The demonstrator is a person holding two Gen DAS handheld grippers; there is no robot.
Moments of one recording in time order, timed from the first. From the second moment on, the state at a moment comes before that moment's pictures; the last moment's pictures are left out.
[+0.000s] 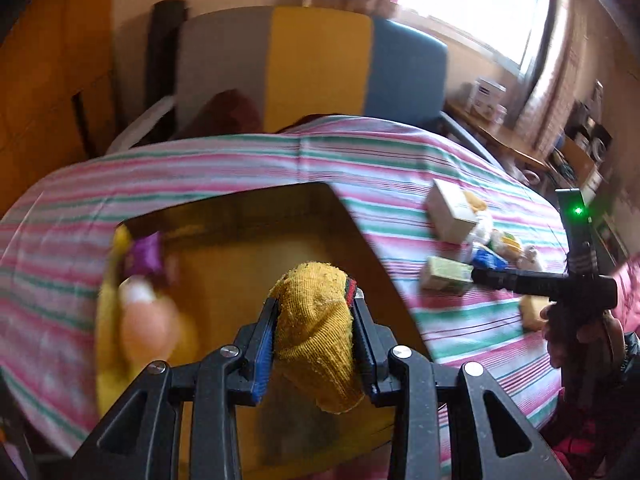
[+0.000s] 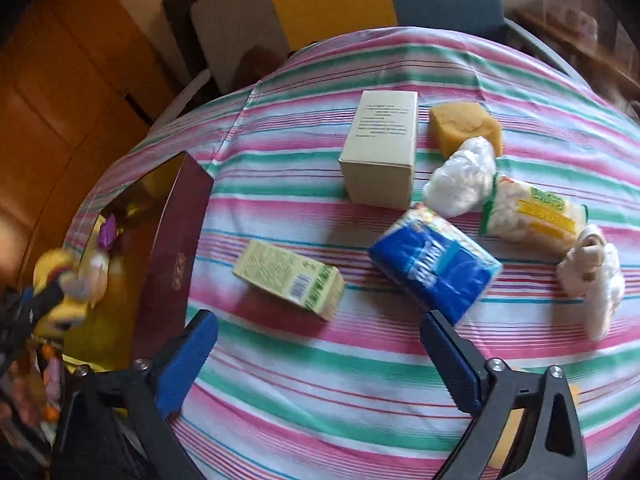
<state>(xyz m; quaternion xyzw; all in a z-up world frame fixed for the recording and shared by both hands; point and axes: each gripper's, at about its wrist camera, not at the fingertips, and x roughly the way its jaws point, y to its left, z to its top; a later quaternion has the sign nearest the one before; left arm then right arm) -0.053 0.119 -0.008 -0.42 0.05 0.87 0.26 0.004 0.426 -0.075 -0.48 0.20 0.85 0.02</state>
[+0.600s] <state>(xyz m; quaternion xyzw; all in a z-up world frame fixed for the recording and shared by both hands) -0.042 0.003 -0.040 -0.44 0.03 0.88 0.17 -0.043 0.388 -0.107 -0.50 0.16 0.84 0.12</state>
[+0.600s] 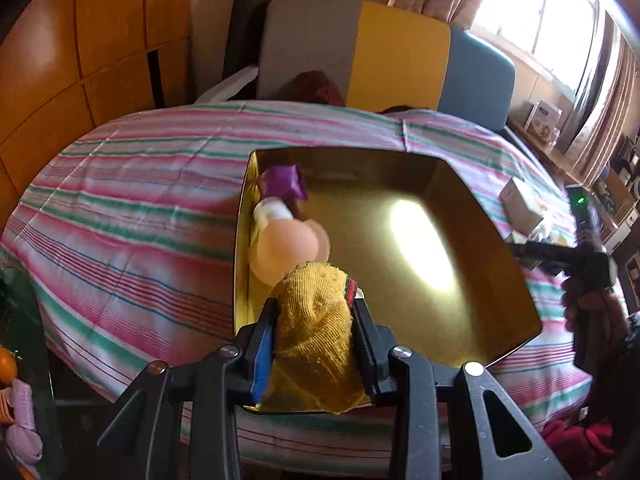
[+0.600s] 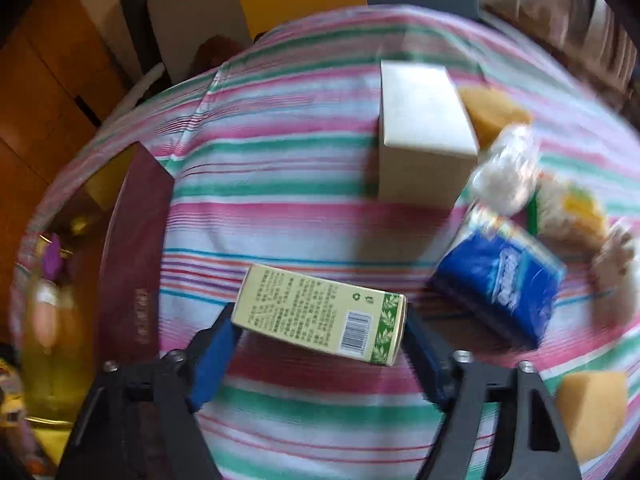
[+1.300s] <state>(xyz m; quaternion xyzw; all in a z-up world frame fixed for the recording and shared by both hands) -0.041 -0.005 -0.042 -0.44 0.02 0.89 0.13 -0.040 0.381 -0.104 -0.50 0.12 0.85 0.13</state>
